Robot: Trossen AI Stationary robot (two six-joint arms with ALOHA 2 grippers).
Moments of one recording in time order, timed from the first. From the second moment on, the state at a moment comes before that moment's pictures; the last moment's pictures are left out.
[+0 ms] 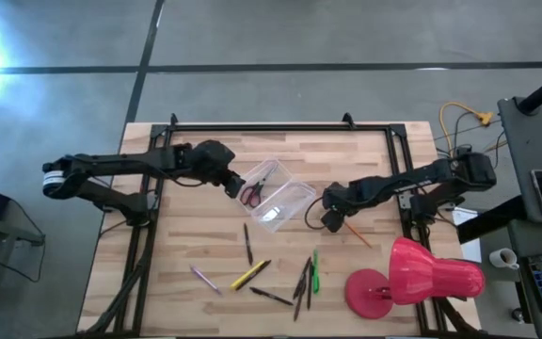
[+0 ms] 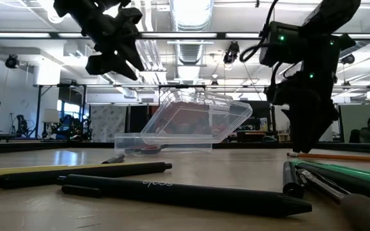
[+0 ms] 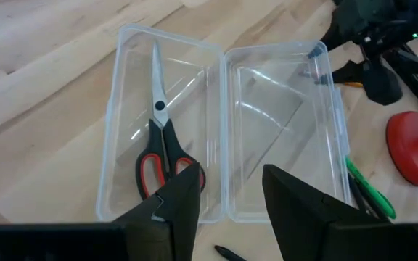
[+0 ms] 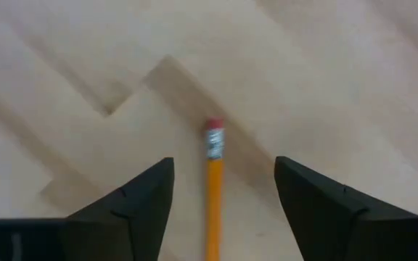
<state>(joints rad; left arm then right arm) 0.22 1.19 0.94 -0.50 -0.01 -0.62 -0.02 1.48 0.70 -0.57 0.11 0.80</state>
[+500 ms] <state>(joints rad) 0.22 1.19 0.91 -0.50 0.00 -0.62 0.01 1.54 0.69 -0.58 0.15 0.84</state>
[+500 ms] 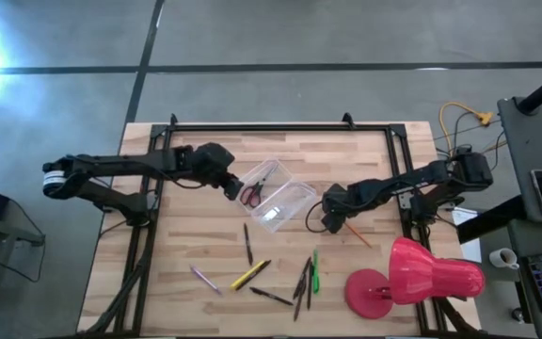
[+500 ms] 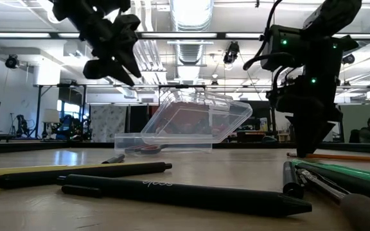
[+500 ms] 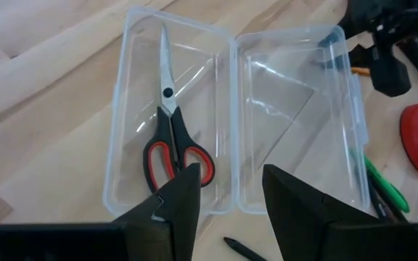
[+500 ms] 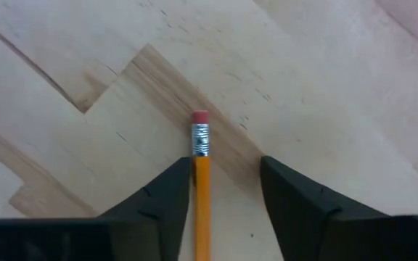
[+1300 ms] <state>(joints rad) 0.22 1.19 0.90 -0.41 0.00 -0.65 0.08 1.37 0.67 -0.59 0.13 1.05</state>
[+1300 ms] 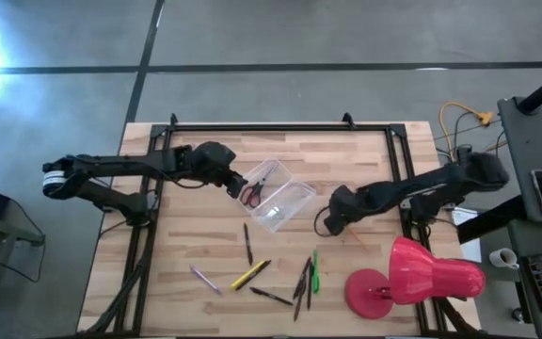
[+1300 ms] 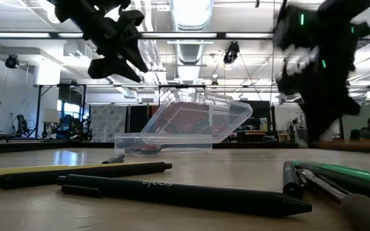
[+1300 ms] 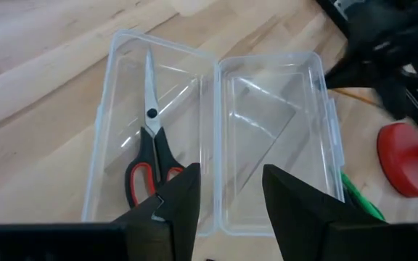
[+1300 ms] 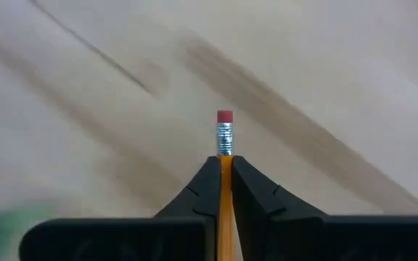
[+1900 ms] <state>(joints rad) 0.22 1.19 0.85 -0.44 0.00 -0.64 -0.07 1.04 0.68 -0.13 0.41 1.22</state>
